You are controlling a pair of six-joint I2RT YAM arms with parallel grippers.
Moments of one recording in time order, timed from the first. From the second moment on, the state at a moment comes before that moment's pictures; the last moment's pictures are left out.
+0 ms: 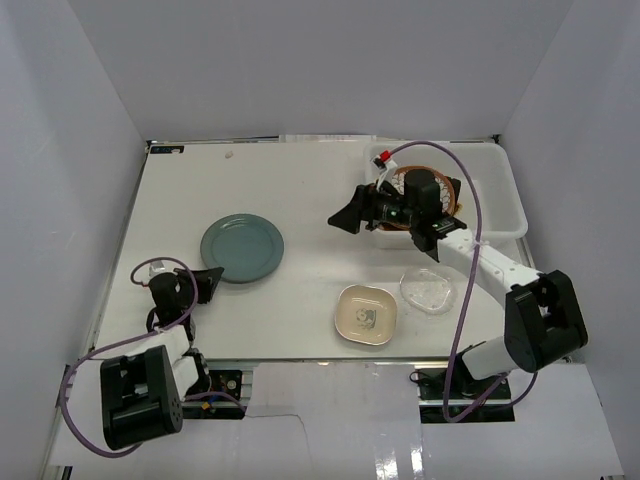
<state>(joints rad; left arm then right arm) 0.25 1.01 0.04 0.44 0.31 -1.12 0.44 1.42 0.94 0.21 -0.66 0.44</state>
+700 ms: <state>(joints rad) 0.19 1.10 0.07 0.85 0.71 -1.24 0.58 1.74 1.13 0.18 -0.61 0.48</state>
